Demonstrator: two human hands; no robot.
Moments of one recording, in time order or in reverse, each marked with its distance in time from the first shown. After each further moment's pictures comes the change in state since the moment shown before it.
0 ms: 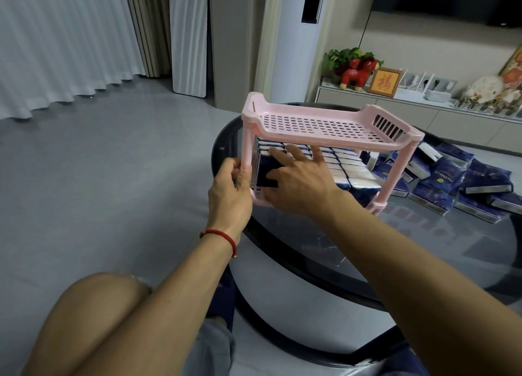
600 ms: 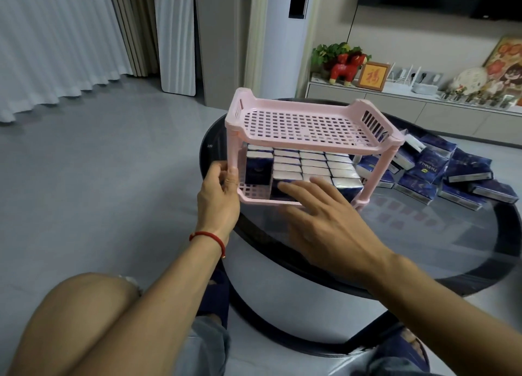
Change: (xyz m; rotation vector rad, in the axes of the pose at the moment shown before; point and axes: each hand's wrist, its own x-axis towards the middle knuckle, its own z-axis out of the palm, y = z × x) left_hand -0.007 -0.012 0.006 -0.022 -0.025 -0.011; right_hand -0.109 0.023 0.028 0.055 0.361 -0.267
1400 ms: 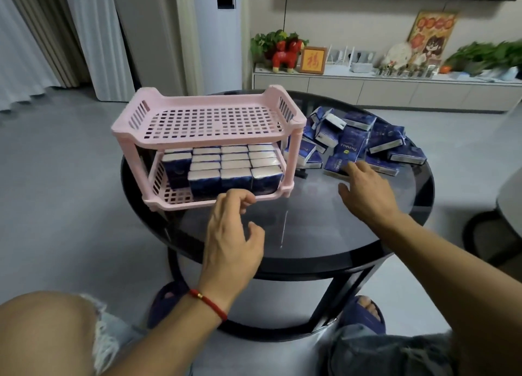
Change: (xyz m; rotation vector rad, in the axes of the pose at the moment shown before) left_hand -0.109 0.029 0.083 0.151 -0.235 0.474; right_hand -0.118 0.174 0.045 0.005 -0.123 0.954
